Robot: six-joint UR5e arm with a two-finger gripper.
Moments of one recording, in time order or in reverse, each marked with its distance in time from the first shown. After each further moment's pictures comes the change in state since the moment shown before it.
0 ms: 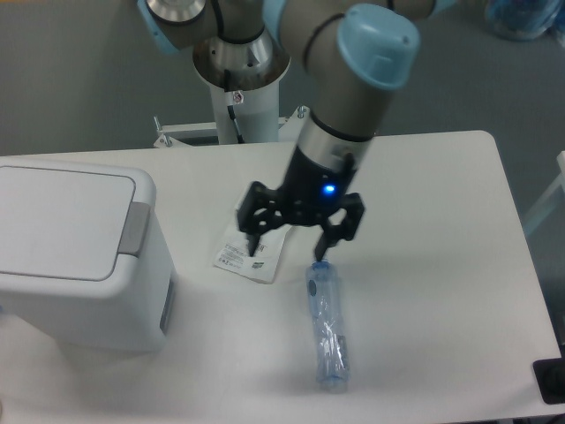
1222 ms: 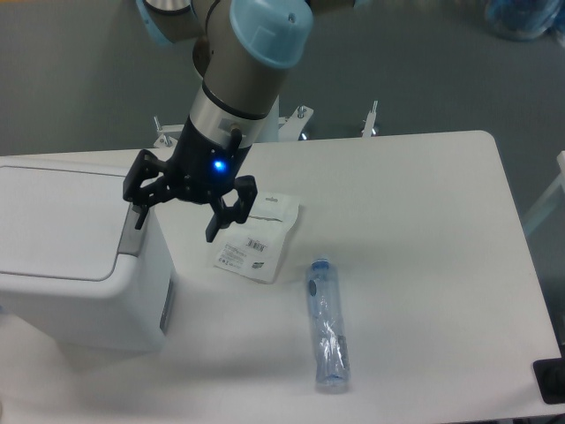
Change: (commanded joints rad) arm -0.106 0.069 -0.138 0.011 -0.010 -0.084
